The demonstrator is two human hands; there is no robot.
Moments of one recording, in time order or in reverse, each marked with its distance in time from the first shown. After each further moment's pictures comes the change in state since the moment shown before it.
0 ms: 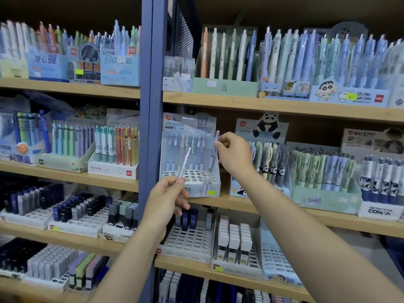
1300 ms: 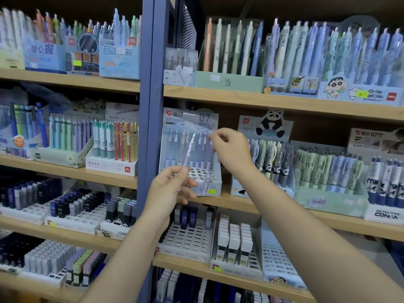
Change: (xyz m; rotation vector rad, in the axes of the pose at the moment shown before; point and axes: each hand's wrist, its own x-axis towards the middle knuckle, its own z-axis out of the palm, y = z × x) left_hand 0.008 0.010 0.010 -0.050 -0.024 0.026; right_hand -0.009 -0.020 -0.003 0.161 -0.083 -0.017
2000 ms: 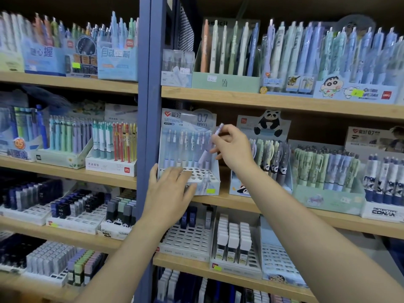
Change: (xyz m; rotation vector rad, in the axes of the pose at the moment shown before) left_hand 0.016 -0.024 -0.013 1.453 0.025 0.586; right_hand 0.003 0.007 -0.007 0.137 -0.004 0.071
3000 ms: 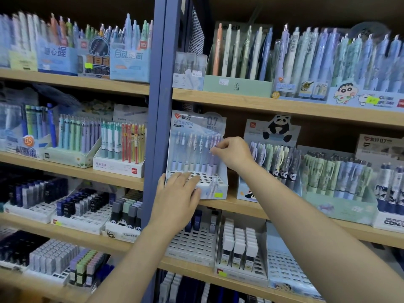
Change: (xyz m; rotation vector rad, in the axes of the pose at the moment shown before) left_hand -0.003 -0.003 0.007 -0.061 -0.040 -0.038; right_hand 0.028 0.011 0.018 -0.392 -0.092 0.074
